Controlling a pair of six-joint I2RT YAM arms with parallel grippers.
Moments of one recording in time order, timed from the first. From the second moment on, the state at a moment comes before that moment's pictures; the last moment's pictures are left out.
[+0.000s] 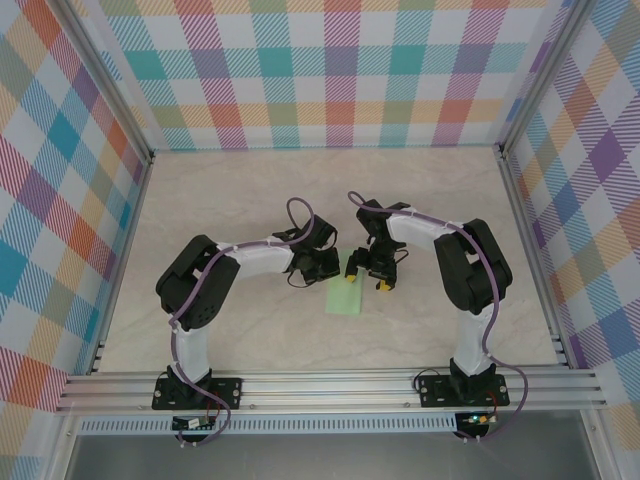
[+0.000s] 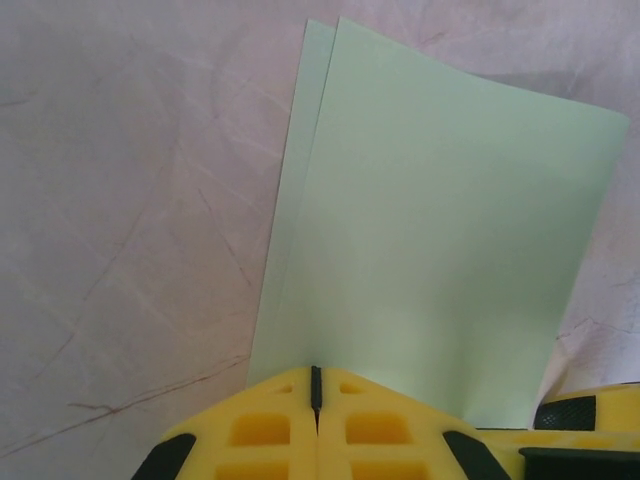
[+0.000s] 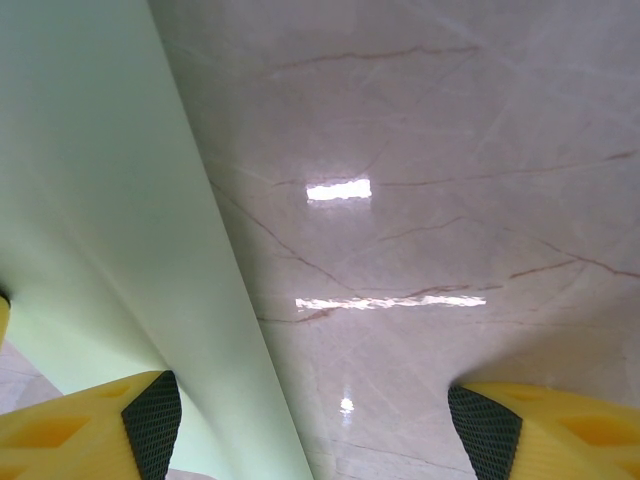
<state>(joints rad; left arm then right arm) -0.72 1.93 1.15 -0.29 0.20 -0.92 0.51 1.96 1.28 -0.94 -0.31 0.69</state>
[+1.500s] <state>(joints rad) -0.72 1.91 1.12 -0.24 0.20 -0.92 0.41 1.74 0.92 -0.36 -0.70 0.76</state>
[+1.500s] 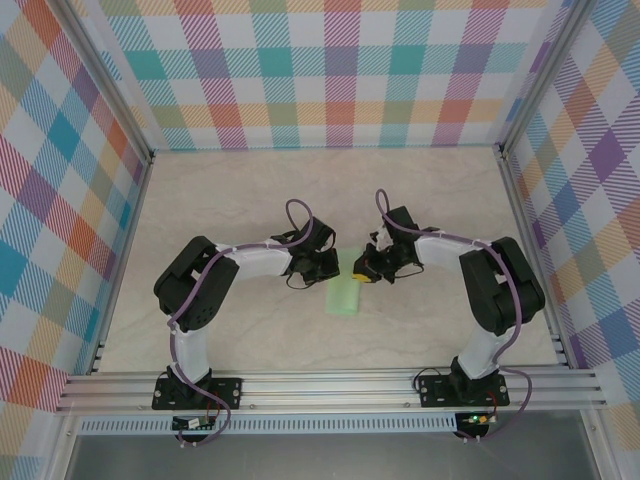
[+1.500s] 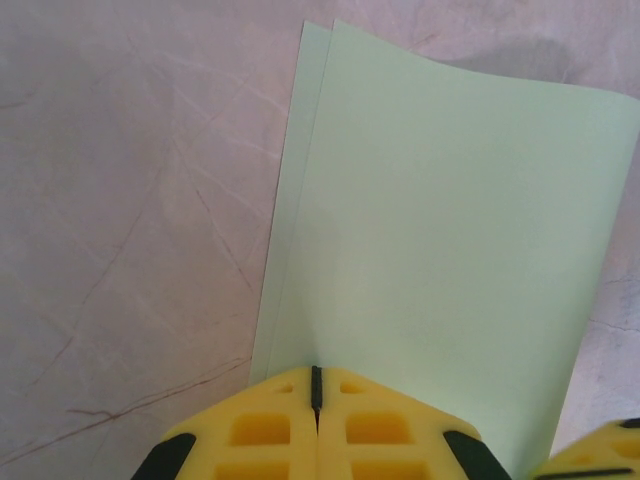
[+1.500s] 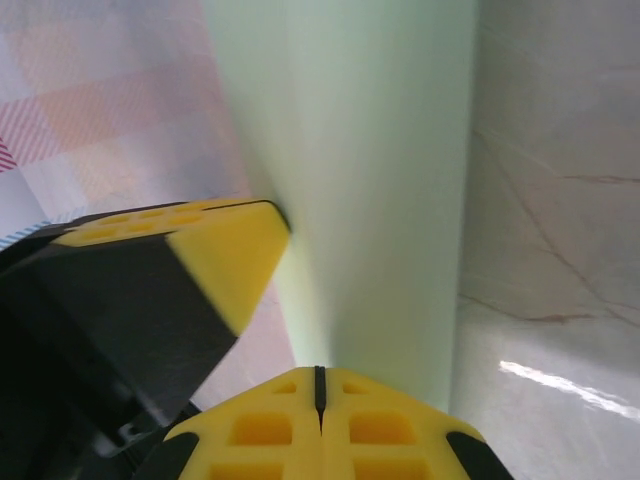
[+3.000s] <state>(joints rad) -0.73 1.91 1.12 -0.24 0.18 -0.91 0.37 1.73 0.63 0.00 -0.88 0.66</state>
